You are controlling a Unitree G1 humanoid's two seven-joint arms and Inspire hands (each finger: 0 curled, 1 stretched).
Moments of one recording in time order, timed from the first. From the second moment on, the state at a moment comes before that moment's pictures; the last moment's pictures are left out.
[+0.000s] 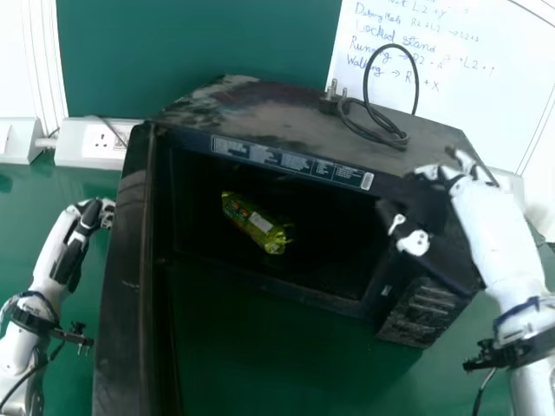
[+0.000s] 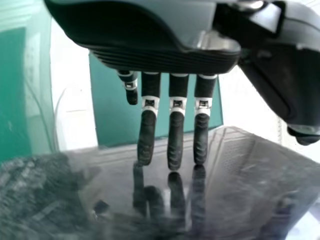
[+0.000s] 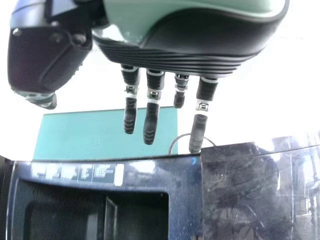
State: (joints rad) left arm -0.21 0.32 0.22 0.04 -0.17 -0.36 -0.27; right arm -0.23 -0.65 -0.43 -0.94 -0.76 0.32 0.68
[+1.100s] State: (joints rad) left arm -0.15 0.35 0.12 -0.08 -0.14 -0.48 -0.41; right arm -0.26 -0.69 -0.64 -0.82 -0.82 0.54 0.49
